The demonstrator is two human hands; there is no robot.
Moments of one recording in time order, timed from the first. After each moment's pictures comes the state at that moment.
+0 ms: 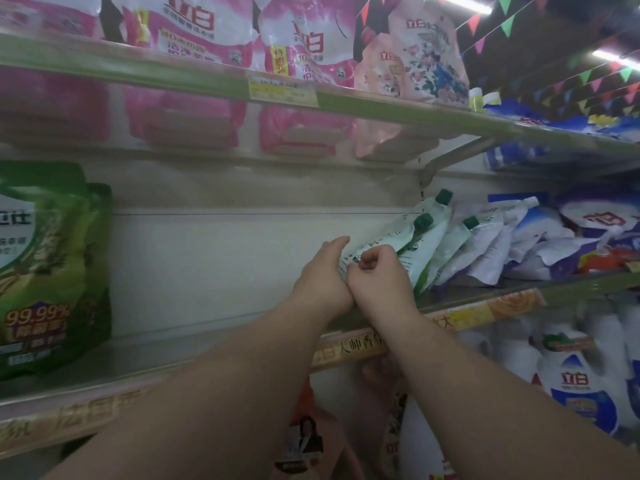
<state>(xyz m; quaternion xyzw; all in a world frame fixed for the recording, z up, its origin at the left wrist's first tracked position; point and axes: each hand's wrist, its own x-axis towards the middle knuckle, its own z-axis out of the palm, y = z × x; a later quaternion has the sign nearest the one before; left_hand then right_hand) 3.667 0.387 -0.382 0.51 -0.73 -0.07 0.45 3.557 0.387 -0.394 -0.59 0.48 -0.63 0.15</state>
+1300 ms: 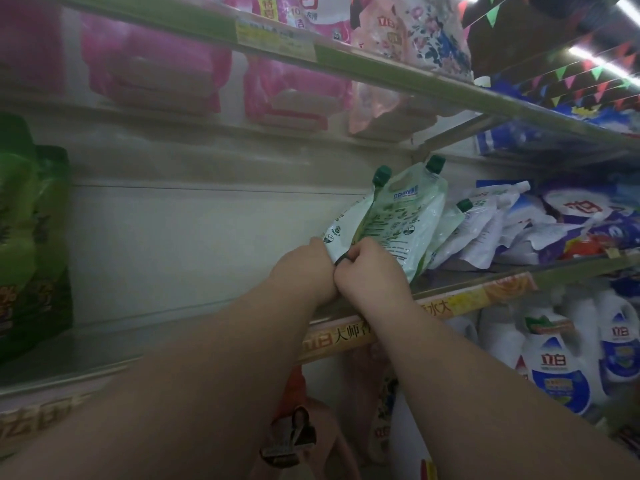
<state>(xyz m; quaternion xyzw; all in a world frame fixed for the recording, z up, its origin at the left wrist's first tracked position) 3.678 0.366 -0.379 0.60 -0.74 0.10 0.29 3.572 0.394 -0.397 -0.62 0.58 -0.53 0.06</state>
